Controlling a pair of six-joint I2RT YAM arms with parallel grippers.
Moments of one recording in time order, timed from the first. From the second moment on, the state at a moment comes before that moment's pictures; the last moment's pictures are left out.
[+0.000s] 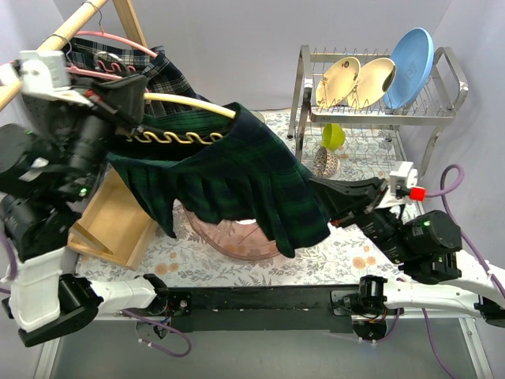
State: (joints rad) left arm -0.79 1.16 2.14 -0.64 -0.44 -0.12; right arm 1.38 0.58 0.94 0.11 0.46 0.05
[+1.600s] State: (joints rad) left arm -0.82 1.14 2.00 -0.64 -0.56 -0.09; right arm 1.38 0.67 0.97 -0.11 0.50 0.03
